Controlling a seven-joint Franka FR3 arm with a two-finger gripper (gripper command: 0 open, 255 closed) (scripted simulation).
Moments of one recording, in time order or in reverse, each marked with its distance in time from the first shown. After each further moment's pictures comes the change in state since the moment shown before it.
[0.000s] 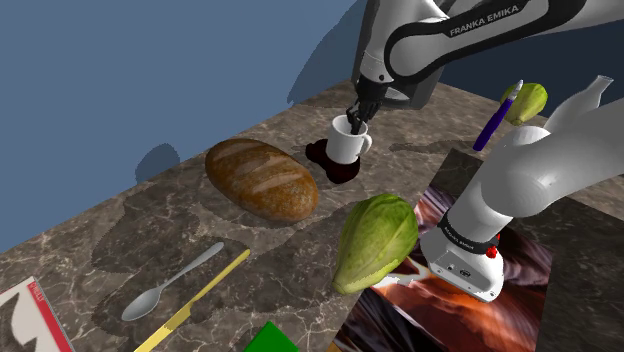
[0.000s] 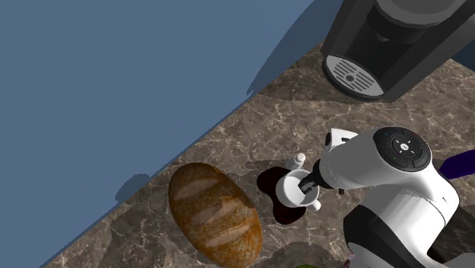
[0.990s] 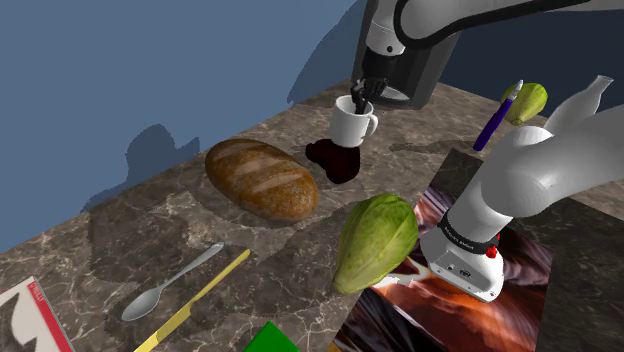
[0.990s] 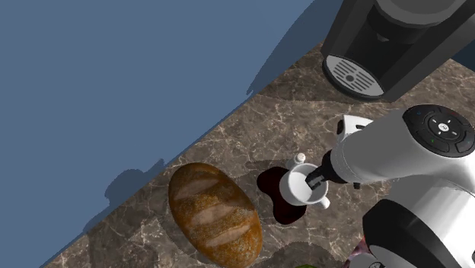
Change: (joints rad) arm 0.000 -0.064 0.001 0.114 0.002 -0.179 -0.003
